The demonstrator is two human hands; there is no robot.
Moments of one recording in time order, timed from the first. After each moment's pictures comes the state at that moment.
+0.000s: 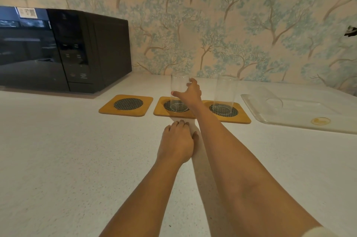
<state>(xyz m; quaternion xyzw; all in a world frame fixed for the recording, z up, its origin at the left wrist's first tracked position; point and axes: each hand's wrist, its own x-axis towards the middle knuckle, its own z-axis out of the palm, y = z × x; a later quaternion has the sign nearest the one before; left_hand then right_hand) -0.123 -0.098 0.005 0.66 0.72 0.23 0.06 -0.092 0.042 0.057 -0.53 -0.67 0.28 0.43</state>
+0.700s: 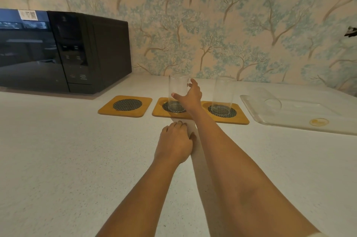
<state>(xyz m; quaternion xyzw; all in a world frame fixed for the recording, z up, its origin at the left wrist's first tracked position) -0.125 -0.088 -0.003 0.66 0.72 0.22 0.03 -0.086 0.039 0.048 -0.51 -0.66 0.27 0.47</state>
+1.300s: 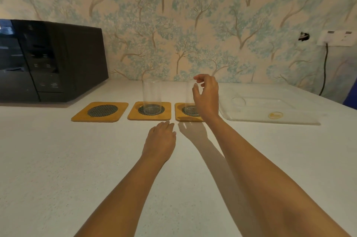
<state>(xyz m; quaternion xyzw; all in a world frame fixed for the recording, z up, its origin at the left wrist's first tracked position) -0.100 -0.086 -0.002 0.72 0.66 0.21 -0.01 0.029 -0.012 0.072 -0.44 -0.66 0.02 0.61</state>
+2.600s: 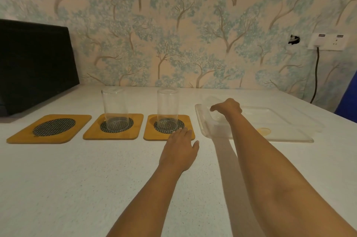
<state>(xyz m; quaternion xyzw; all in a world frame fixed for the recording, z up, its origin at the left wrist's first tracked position) 0.024 -0.001 -0.008 0.76 0.60 0.25 0.06 0.179 0.110 0.078 -0.78 -0.50 0.21 0.32</state>
